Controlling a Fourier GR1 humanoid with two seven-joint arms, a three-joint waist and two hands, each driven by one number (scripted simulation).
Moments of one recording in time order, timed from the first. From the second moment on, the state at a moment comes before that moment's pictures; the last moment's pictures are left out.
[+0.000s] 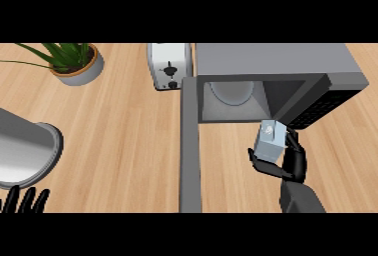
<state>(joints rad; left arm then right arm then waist) 0.66 0.01 0.06 -2.08 0.34 -0.41 -0.33 -0.32 -0.01 -0.31 -0.61 0.02 -0.20 -1.02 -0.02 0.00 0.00</state>
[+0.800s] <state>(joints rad) 0.72 0.01 0.03 -2.09 0.34 -0.41 -0.38 0.11 0.00 0.08 -1.45 -0.10 -0.12 -0.64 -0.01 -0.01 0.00</state>
